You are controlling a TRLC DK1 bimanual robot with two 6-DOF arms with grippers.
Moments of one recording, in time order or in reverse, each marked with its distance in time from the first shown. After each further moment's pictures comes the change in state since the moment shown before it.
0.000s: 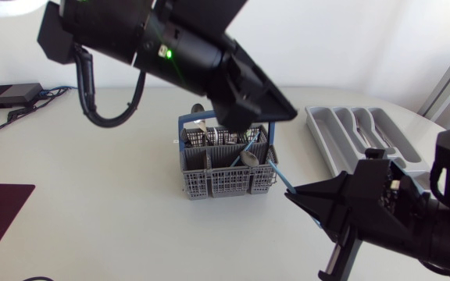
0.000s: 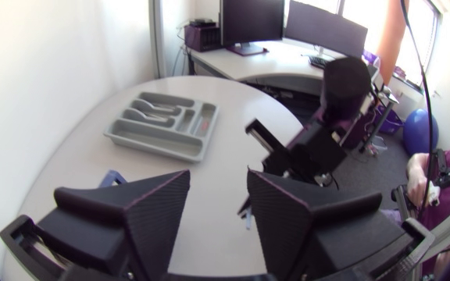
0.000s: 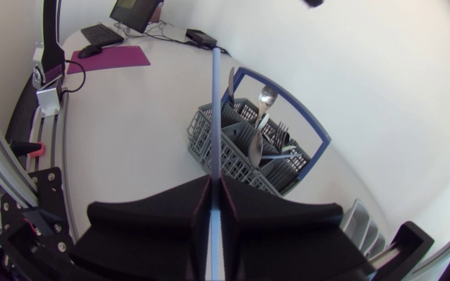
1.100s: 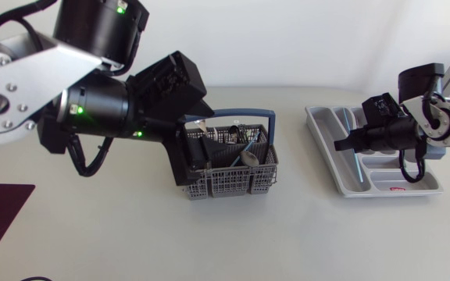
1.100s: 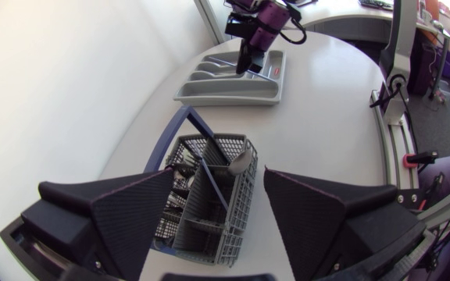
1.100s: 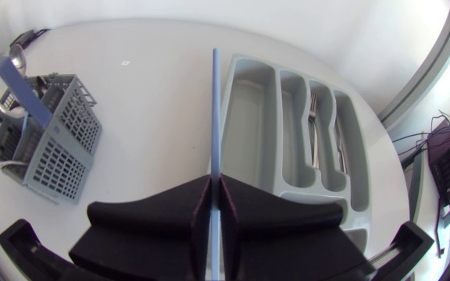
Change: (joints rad) left arm 0.058 -0.187 -0.447 0.255 -0.346 0.289; right arm -0.873 0.826 0.321 0.208 -0.087 0.103
